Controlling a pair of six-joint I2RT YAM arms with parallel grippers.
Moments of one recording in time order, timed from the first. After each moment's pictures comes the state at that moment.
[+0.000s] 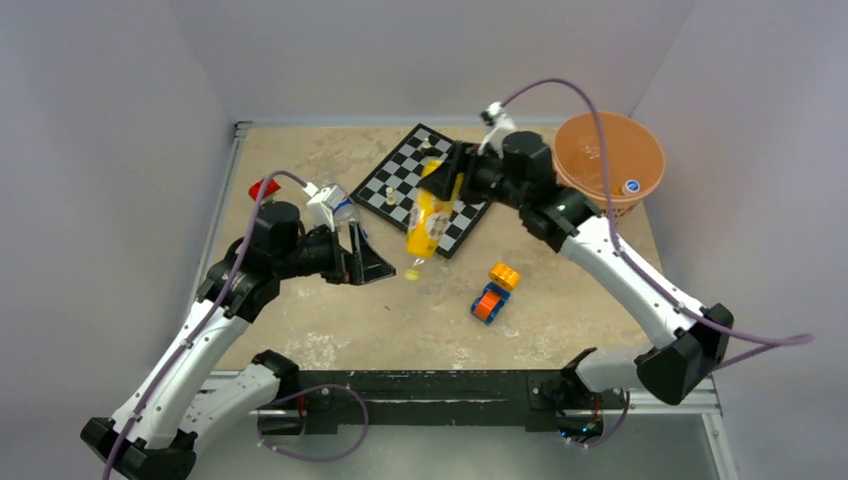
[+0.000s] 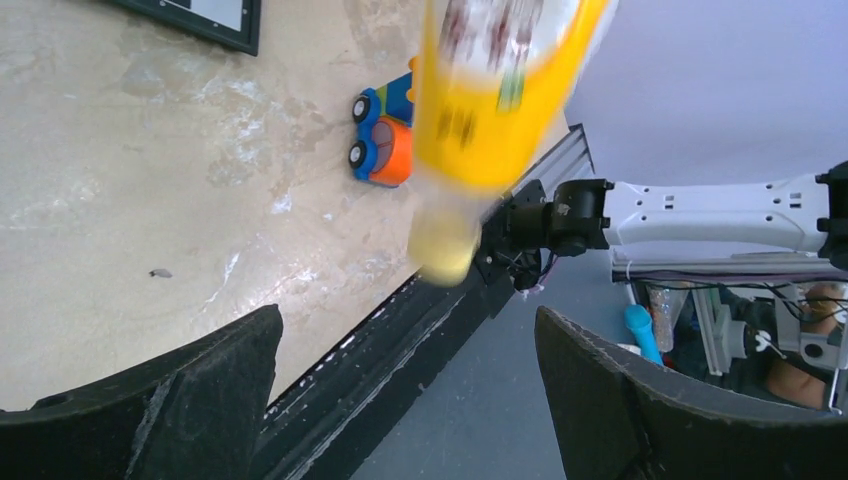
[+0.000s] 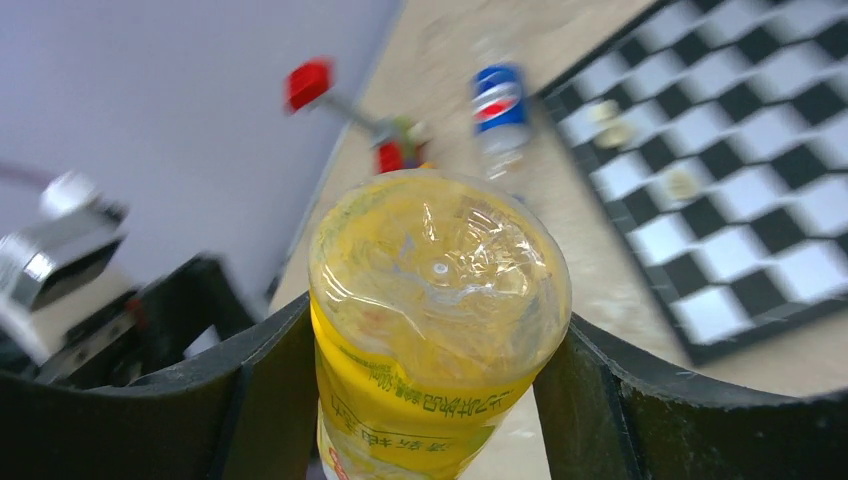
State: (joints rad) left arm -0.47 0.84 0.95 -0.63 0.55 -0.61; right arm 0.69 1.36 1.34 -0.28 -0.22 0.65
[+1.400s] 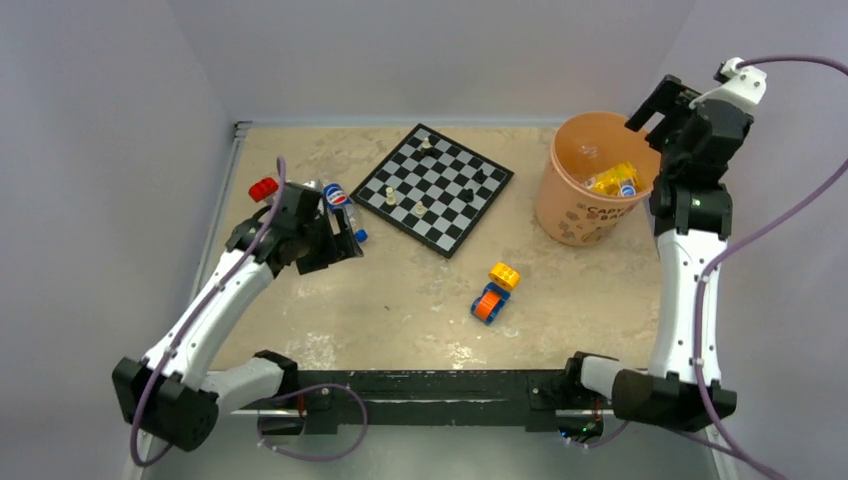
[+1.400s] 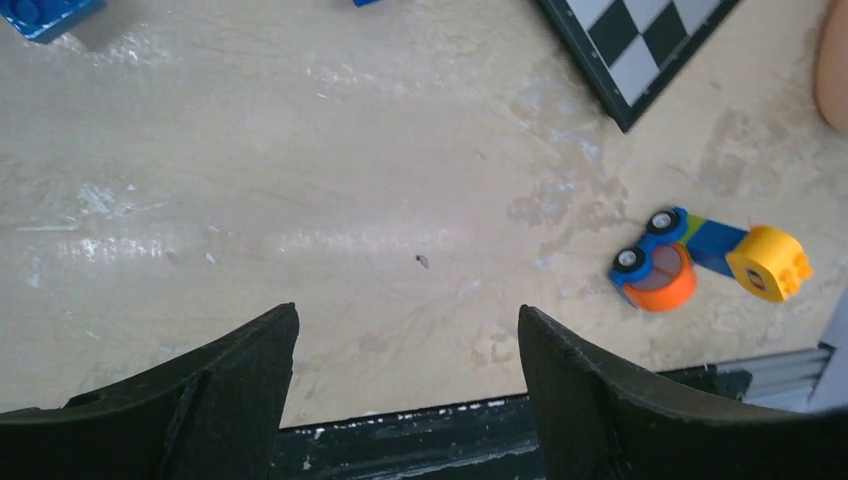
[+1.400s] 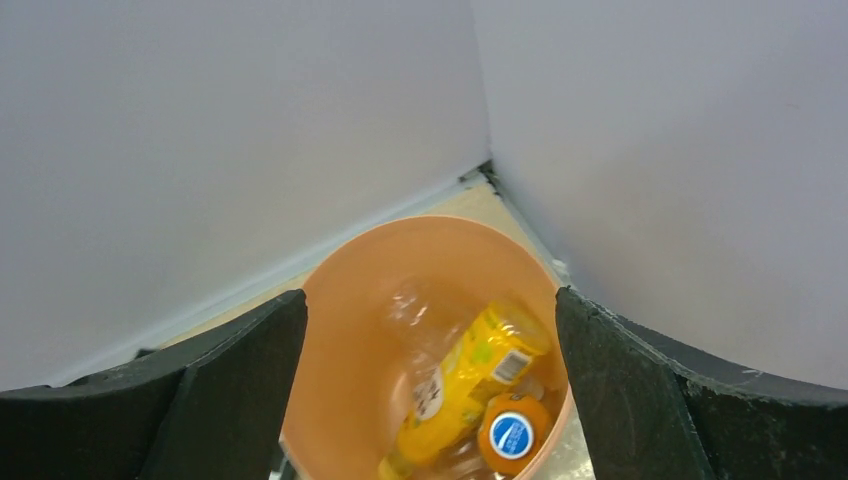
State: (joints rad) left arm -0.38 1.04 1.03 -0.90 0.07 -0.65; right arm -0.20 1.23 1.54 -0.42 0.26 0.24
